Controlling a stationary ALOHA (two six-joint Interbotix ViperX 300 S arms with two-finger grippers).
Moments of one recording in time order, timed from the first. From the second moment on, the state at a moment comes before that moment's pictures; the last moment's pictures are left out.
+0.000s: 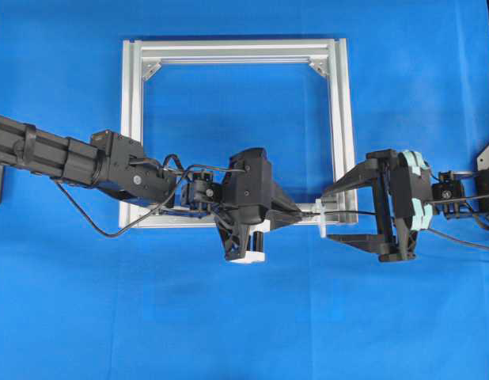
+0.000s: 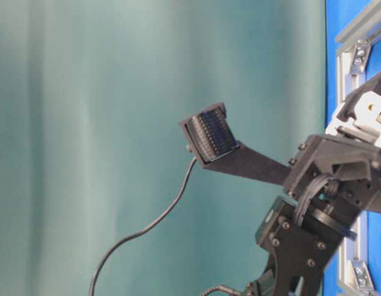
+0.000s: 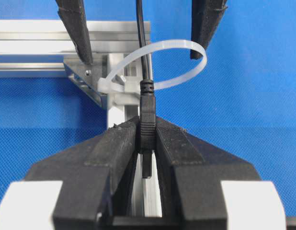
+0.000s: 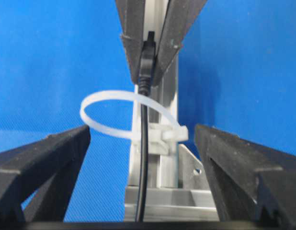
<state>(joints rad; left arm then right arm) -0.11 0.40 0.44 -0.09 -0.41 -0.01 0.24 -0.07 1.20 0.23 -0.70 0.06</state>
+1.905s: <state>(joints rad) -0.18 -0.23 1.27 -0.09 -0.36 -0.06 0.24 -0.07 1.20 0.23 -0.69 0.06</state>
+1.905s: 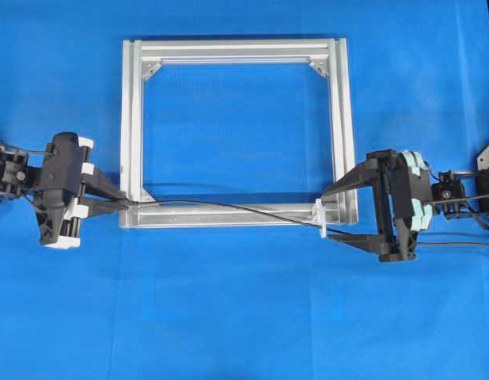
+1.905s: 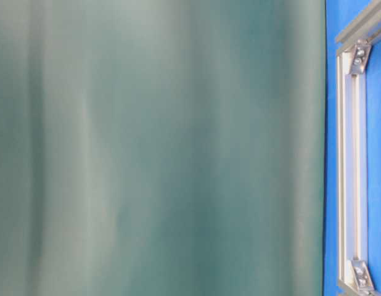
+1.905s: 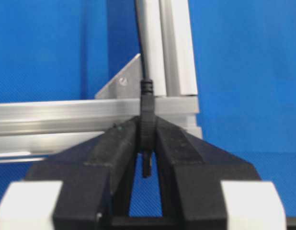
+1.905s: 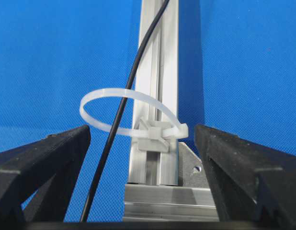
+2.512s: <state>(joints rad) -0.18 -0.31 1.27 -0.08 -0.32 -0.07 0.24 -0.08 1.20 0.23 -0.69 0.06</state>
